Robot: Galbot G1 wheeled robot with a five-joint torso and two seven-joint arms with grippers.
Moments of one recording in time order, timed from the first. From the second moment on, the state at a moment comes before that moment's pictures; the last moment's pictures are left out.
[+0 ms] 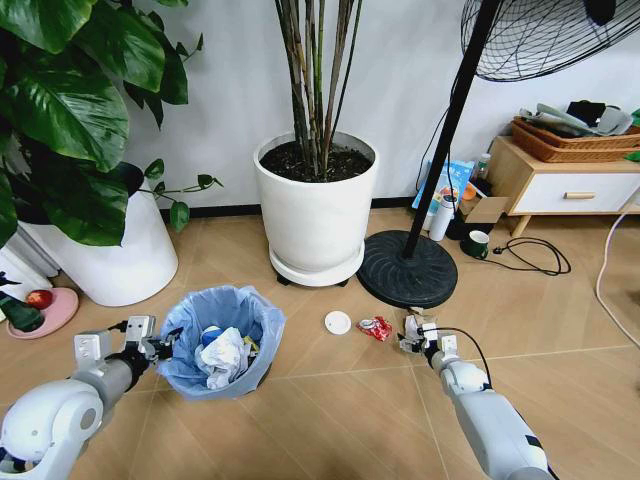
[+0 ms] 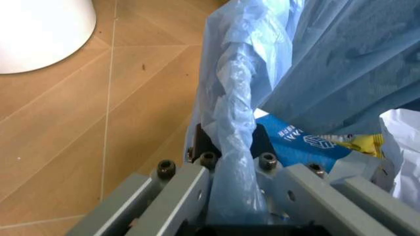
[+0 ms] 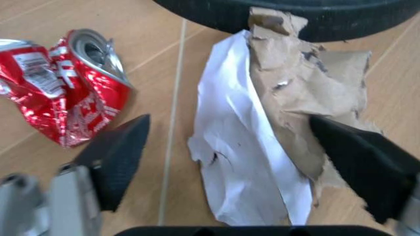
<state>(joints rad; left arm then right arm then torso) 1.46 -0.99 -0.77 -2.06 -0.71 0.74 0.02 -0.81 1.30 0.40 0.78 0.19 -0.06 -0.19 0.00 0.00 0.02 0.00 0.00</state>
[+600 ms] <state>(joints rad) 1.45 -0.98 -0.77 -2.05 -0.71 0.74 0.02 -0.80 1.30 0.43 0.74 0.19 -0.06 -0.18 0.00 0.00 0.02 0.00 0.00</state>
